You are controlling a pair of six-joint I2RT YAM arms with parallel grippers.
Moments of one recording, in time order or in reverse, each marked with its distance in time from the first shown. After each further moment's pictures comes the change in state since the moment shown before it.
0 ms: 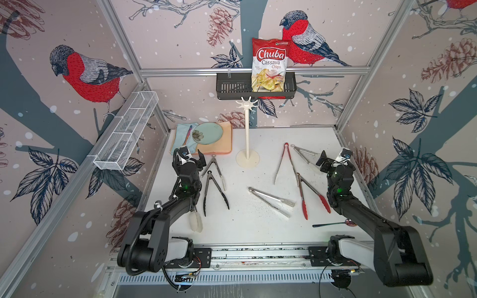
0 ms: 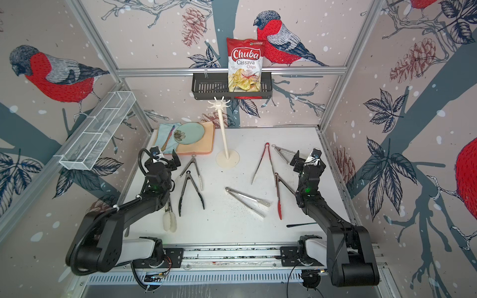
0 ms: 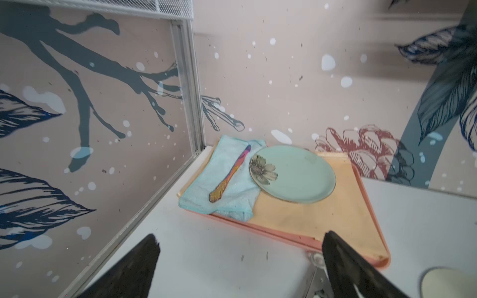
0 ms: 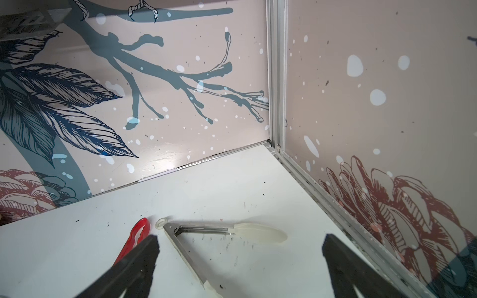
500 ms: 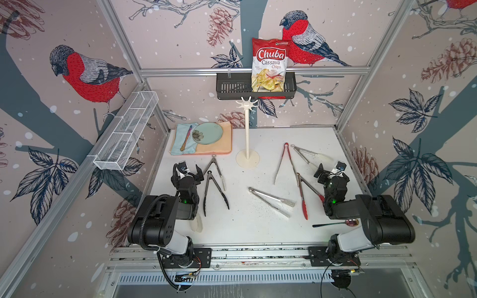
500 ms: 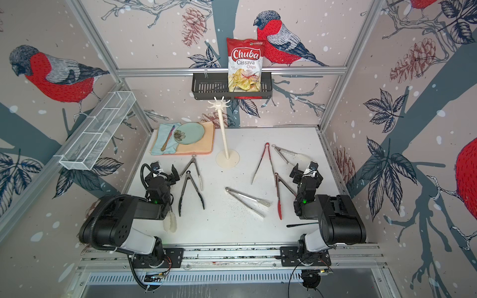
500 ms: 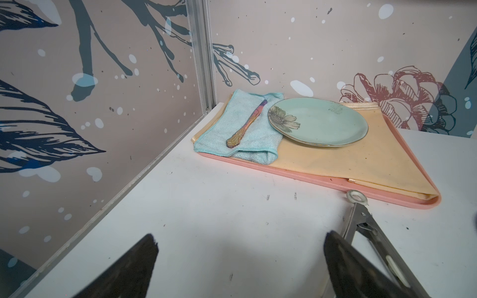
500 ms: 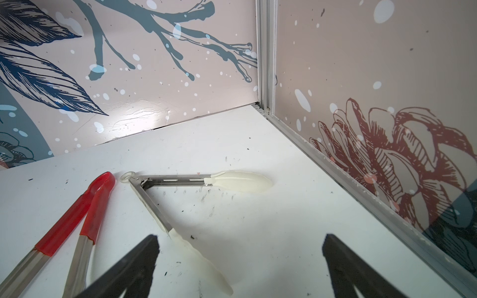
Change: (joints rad) left arm 0.084 0.272 -0.266 0.454 0.078 0.027; right arm -0.055 0.383 -0.216 0.544 -0.009 -0.022
